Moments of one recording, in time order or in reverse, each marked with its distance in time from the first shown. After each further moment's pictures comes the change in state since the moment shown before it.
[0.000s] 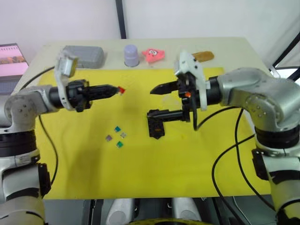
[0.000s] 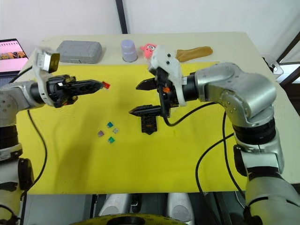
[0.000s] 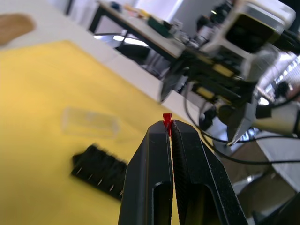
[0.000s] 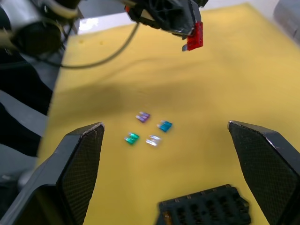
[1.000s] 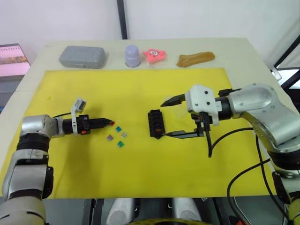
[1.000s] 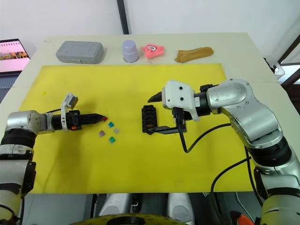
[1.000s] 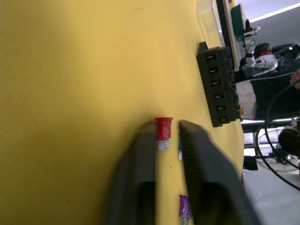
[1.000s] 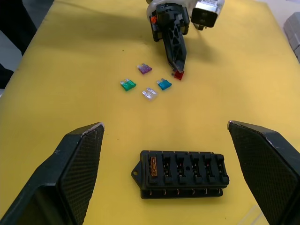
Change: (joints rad) left arm 0.009 0.016 -0.251 0.769 0.344 -0.067 -0.150; right arm 0.278 -0.202 0.079 -0.121 -0.304 -0.606 0.226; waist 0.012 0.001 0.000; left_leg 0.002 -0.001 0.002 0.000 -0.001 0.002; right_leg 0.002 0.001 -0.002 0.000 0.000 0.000
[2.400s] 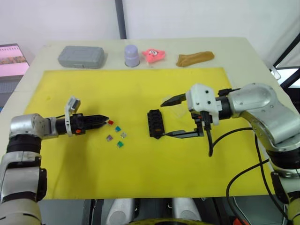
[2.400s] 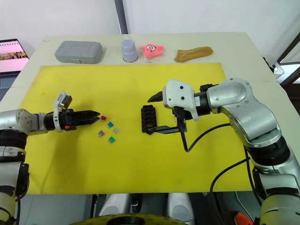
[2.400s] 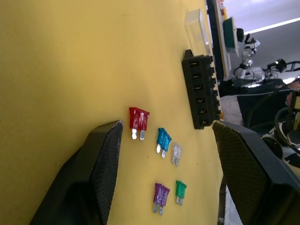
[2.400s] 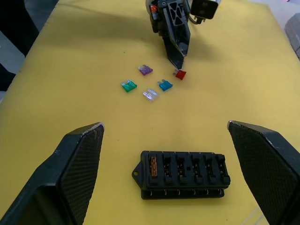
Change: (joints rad) left arm 0.019 0.050 0.038 -0.059 -0.081 0.116 0.016; right arm 0.004 0.010 -0.005 0.020 0.000 -0.021 0.019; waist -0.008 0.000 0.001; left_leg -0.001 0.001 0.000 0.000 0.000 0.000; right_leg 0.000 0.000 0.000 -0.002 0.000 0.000
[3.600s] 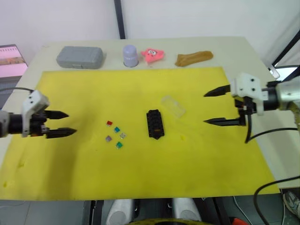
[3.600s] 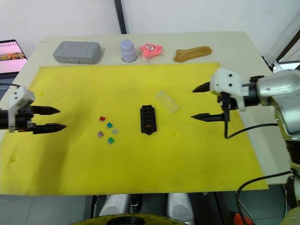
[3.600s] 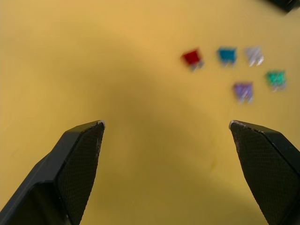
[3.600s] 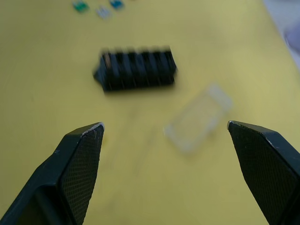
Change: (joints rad) left arm 0.253 0.267 0.064 -0.406 0.176 -0.623 -0.056; right arm 0.051 -0.186 -0.137 0.216 -0.033 -0.145 0.152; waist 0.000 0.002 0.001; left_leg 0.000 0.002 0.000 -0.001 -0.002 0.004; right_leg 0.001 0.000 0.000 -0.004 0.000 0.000
